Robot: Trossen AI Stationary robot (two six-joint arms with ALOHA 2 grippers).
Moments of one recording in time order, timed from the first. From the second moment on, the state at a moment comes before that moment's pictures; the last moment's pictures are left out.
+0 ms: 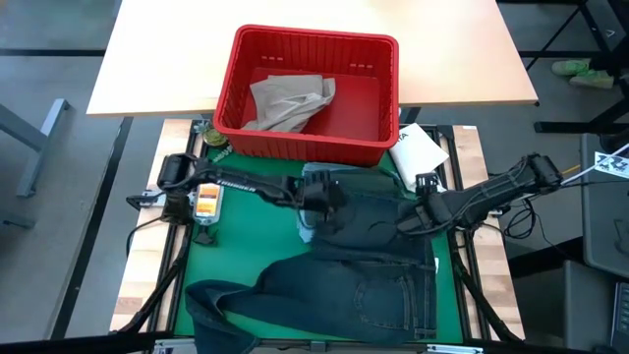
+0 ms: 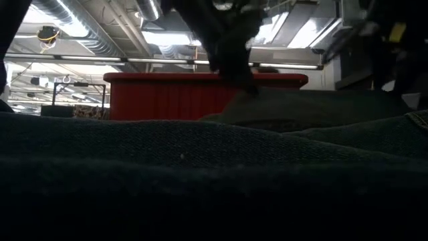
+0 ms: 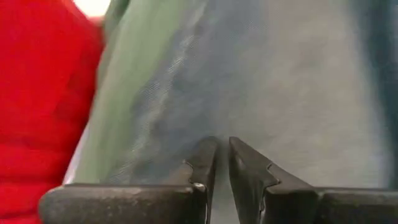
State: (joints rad) left arm -0.02 1.91 1.48 -0.42 -0.28 -0.02; right arm 0.36 1.31 0.98 -1.54 0.46 0.32
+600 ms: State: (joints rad) left arm 0.10 2.00 1.48 -0.43 -0.21 -0.02; right arm 0.21 1.30 0.71 -1.26 0.53 0.39
